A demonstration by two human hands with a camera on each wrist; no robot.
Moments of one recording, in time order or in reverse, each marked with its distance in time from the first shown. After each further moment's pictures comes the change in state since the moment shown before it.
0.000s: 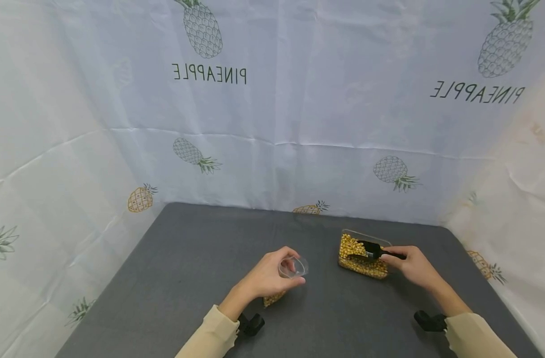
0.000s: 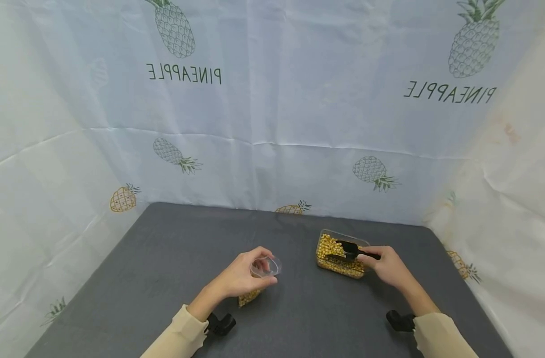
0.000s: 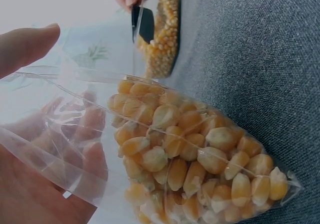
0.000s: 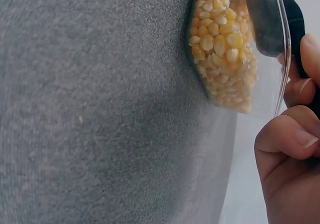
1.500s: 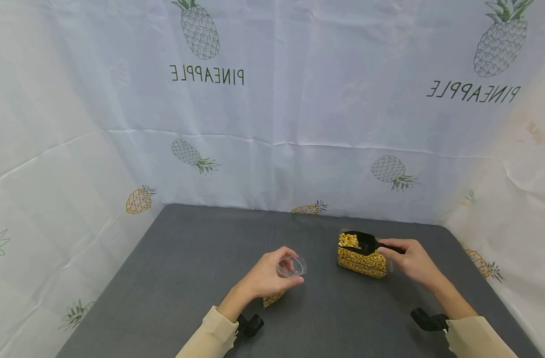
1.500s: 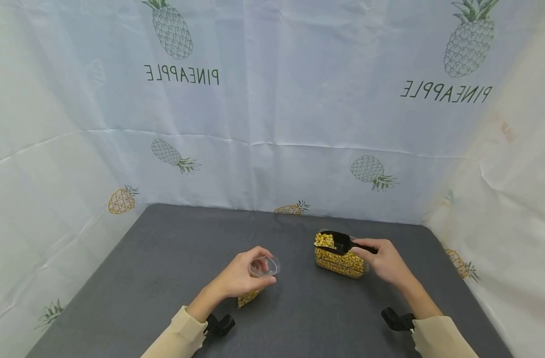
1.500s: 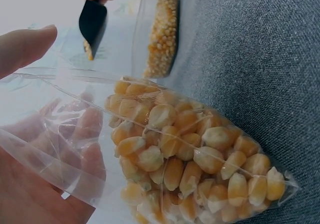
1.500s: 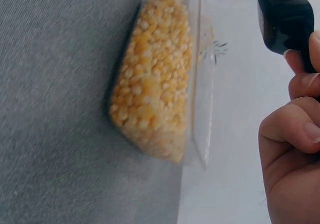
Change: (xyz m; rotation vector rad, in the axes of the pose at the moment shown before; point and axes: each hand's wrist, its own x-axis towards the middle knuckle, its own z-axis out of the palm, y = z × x) left_hand 0.000 -0.001 0.002 -0.003 0.025 0.011; right_hand -0.007 -0.047 -0.012 0.103 0.047 -0.054
